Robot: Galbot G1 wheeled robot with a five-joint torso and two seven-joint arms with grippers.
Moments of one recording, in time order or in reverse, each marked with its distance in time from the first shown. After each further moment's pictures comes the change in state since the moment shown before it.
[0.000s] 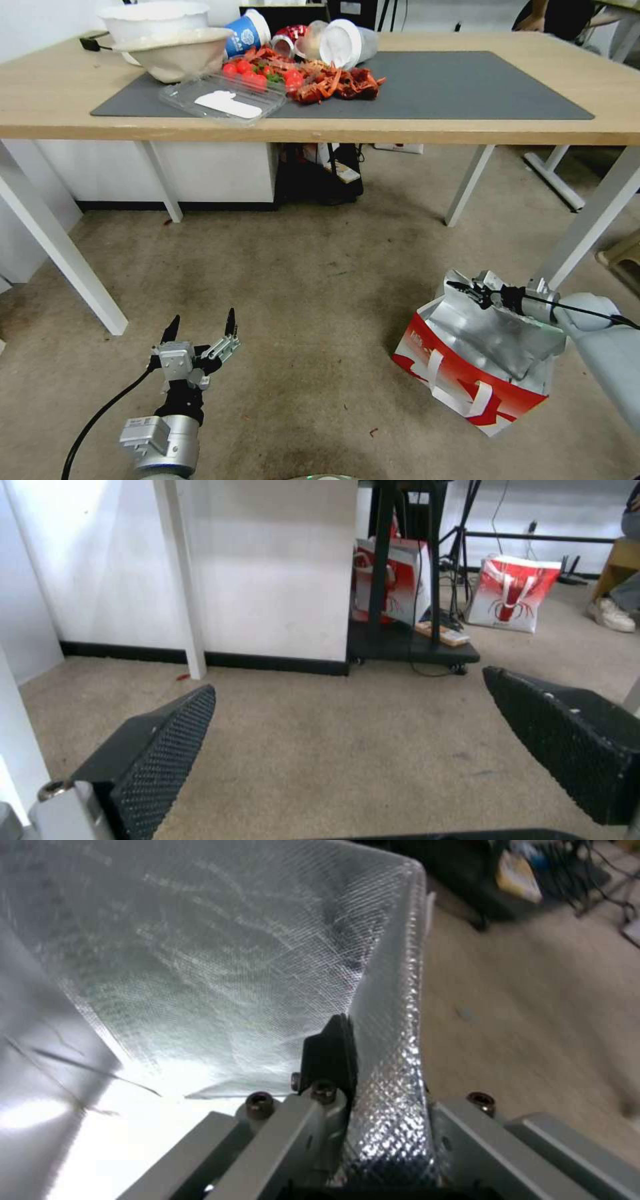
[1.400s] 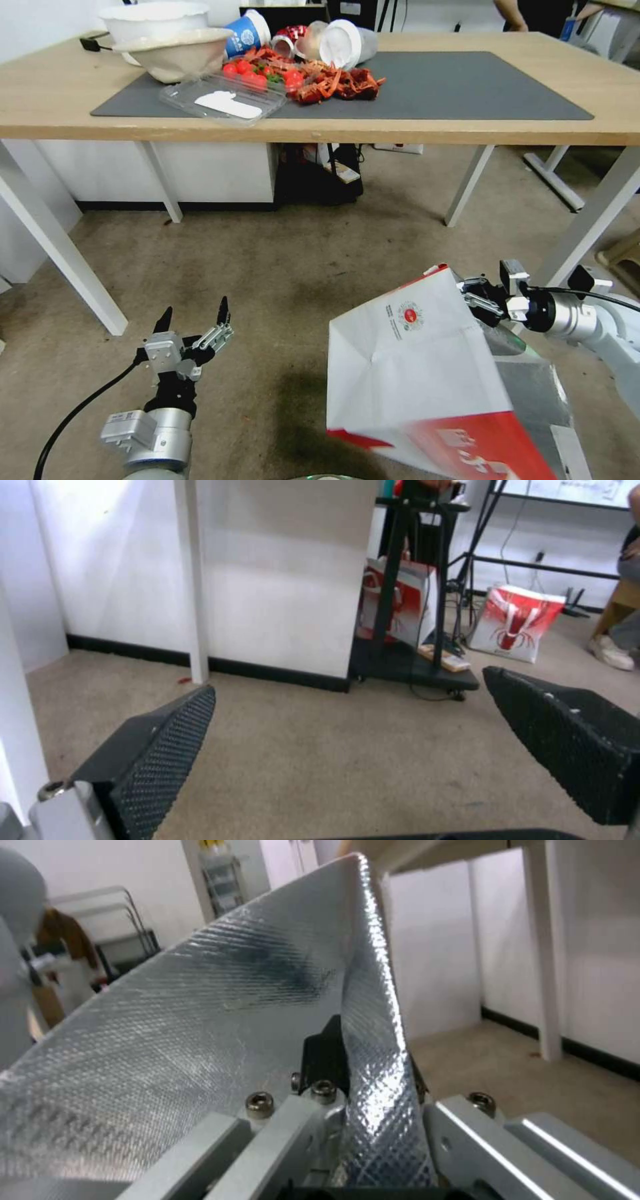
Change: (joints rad) left arm -0.002 0.012 -0.007 -0.060 -0.083 0.030 -0.026; right arm -0.425 -0.115 0.292 0.761 0.713 -0.437 -0.364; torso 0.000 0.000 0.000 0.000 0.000
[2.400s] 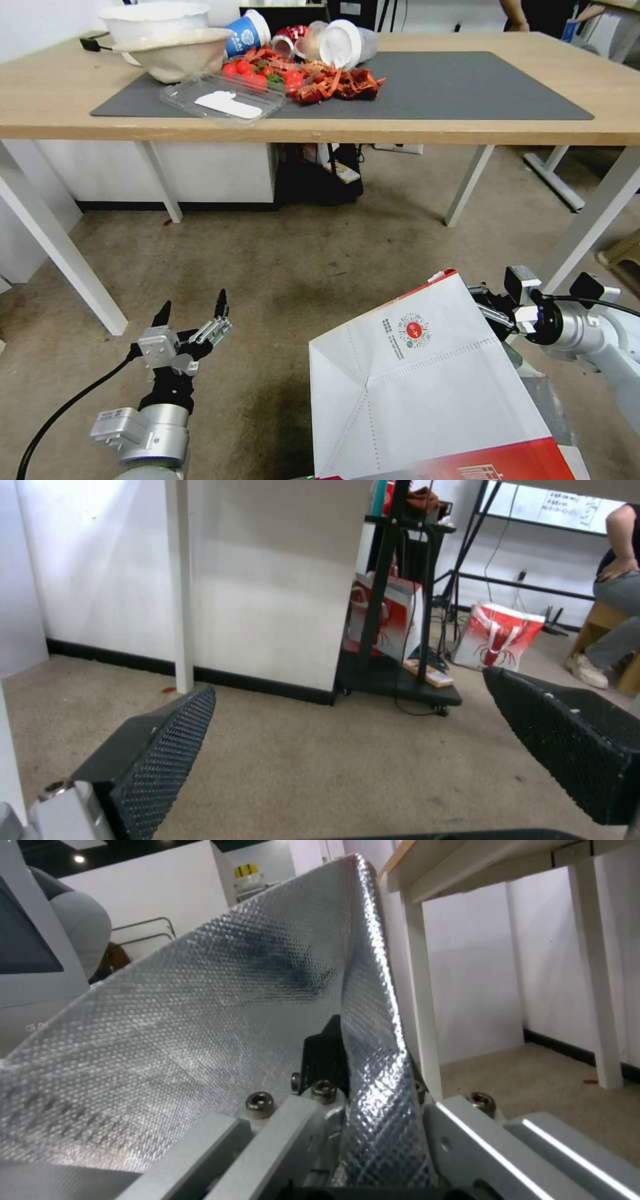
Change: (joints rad) left arm -0.002 -0.006 -0.013 -0.032 -0.047 0.008 0.017; right arm -0.054 0.034 0.033 0.081 0.071 -0.053 -0.034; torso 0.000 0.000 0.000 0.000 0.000
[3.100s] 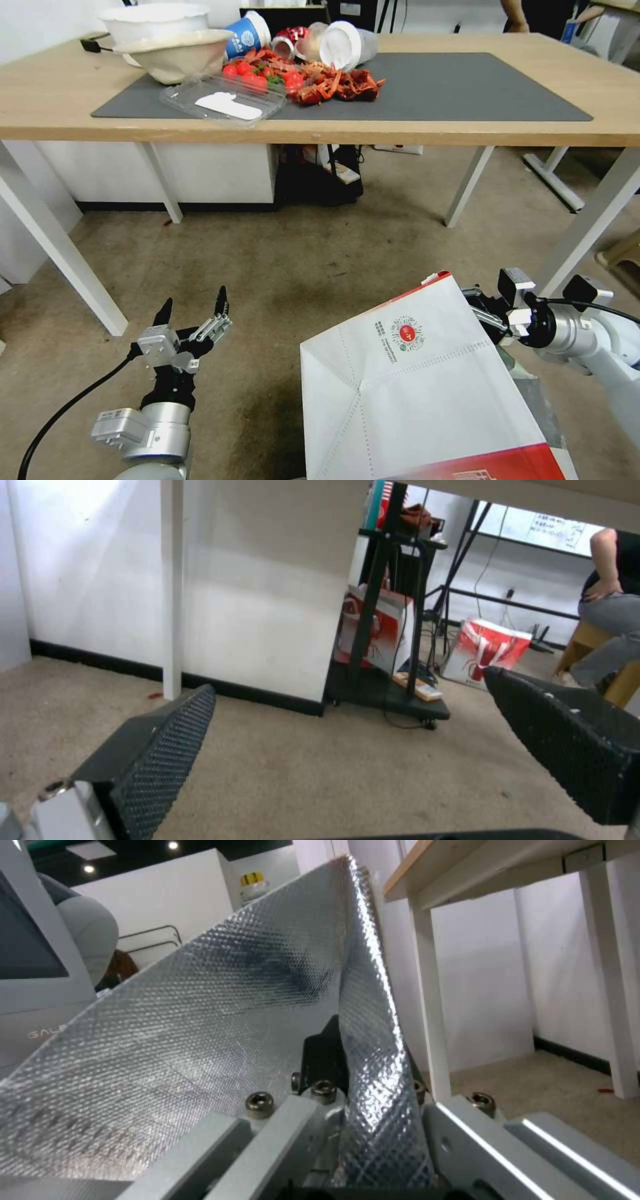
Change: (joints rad) left arm -0.014 -0.004 0.002 0.022 -0.030 -0.038 0.023; right arm -0.011 0.017 -0.003 0.022 -0.003 0.000 0.009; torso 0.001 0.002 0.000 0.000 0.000
